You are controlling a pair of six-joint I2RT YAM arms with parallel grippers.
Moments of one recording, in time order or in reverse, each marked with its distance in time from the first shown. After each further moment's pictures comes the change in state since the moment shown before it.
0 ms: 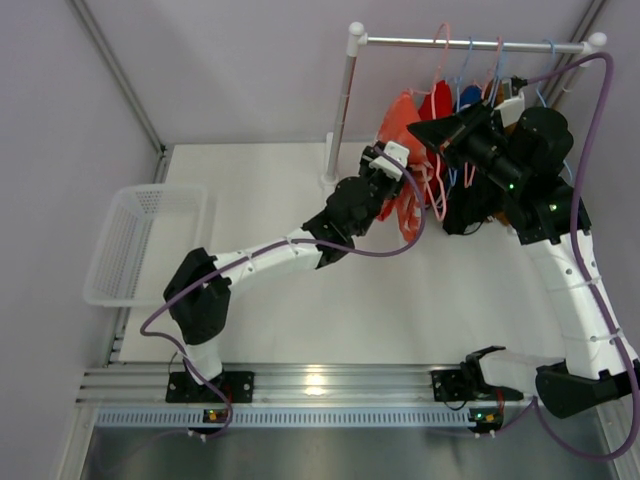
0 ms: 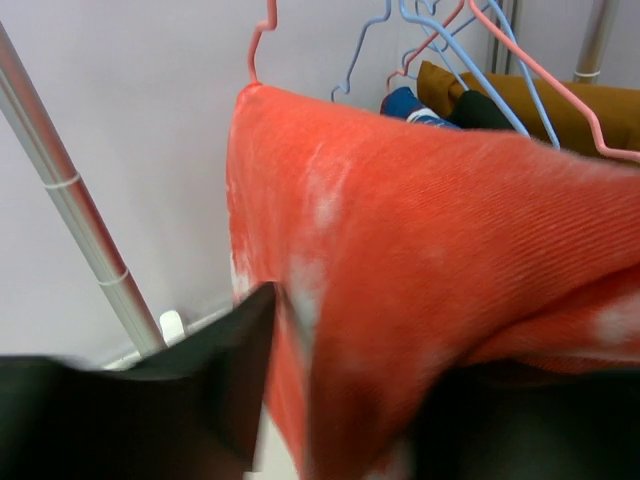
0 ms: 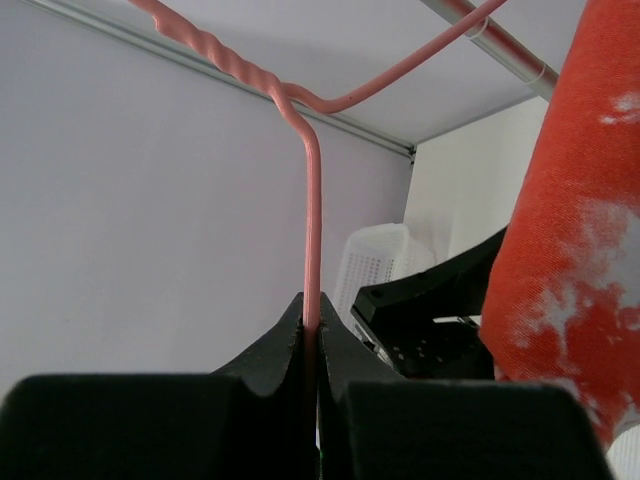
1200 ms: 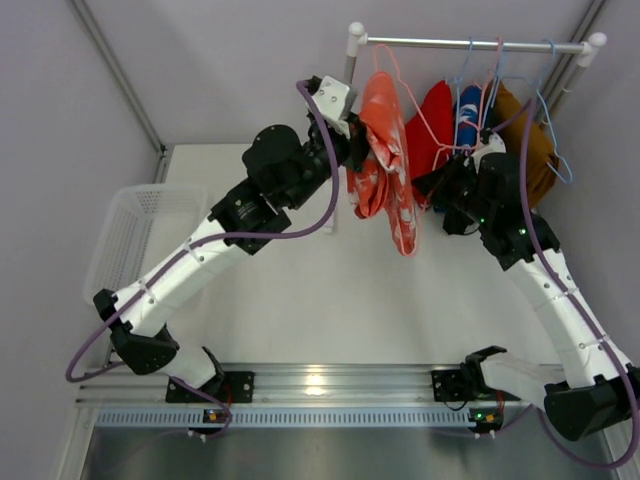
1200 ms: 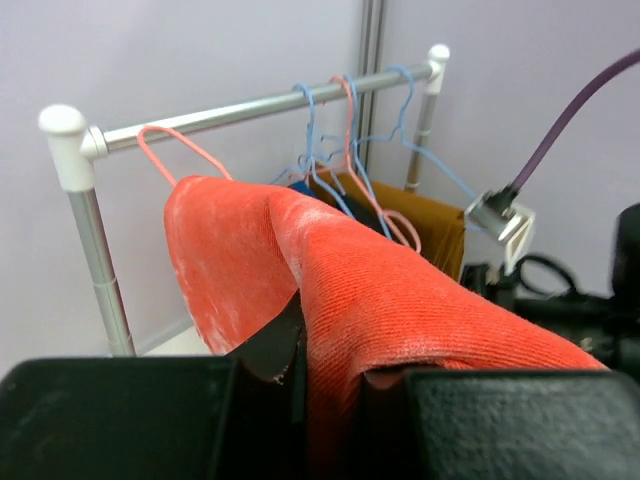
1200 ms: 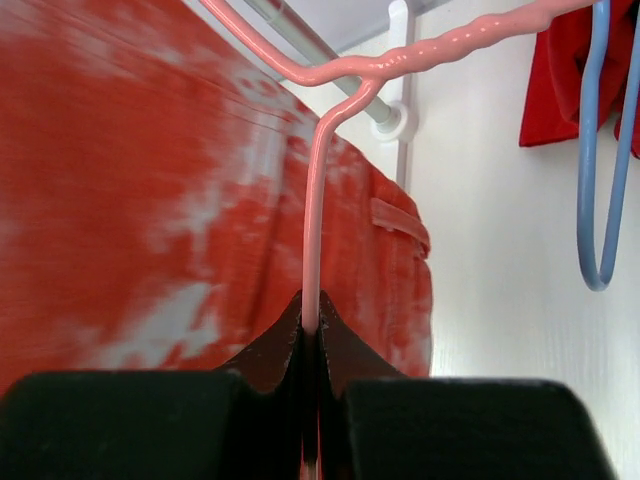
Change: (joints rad) left arm 0.024 -0.308 0.342 -0.646 0.257 -0.239; right arm 0.025 -0.114 -0.382 0.004 0.211 -0.315
